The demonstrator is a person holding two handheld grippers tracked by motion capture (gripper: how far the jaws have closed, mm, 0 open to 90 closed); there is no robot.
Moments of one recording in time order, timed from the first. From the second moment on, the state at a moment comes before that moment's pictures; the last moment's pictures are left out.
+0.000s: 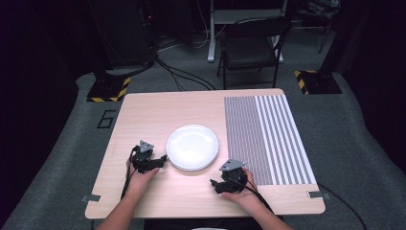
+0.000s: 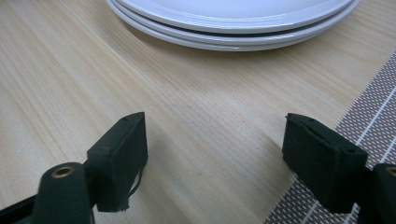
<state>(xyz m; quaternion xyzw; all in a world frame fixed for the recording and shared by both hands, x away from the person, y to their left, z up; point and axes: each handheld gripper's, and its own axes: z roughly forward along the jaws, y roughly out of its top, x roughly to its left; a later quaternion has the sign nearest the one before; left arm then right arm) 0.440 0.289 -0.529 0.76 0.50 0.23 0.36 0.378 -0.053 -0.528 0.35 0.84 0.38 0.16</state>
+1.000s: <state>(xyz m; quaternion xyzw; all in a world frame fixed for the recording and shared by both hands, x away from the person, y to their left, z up) 0.445 0.286 -0.493 0.75 0.52 0.17 0.37 0.384 -0.057 -0.503 0.39 0.82 0.39 0.17</state>
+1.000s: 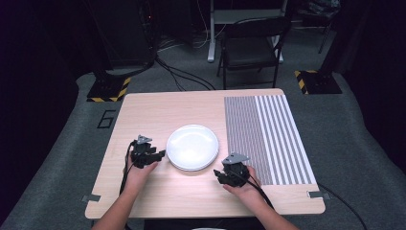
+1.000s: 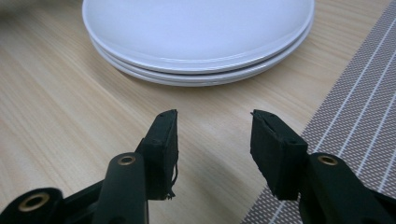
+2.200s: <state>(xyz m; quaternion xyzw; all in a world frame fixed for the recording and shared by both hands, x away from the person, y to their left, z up) 0.481 0.257 -0.479 0.74 0.54 0.12 0.39 0.407 -0.076 -0.487 0.45 0.79 0.38 0.16</state>
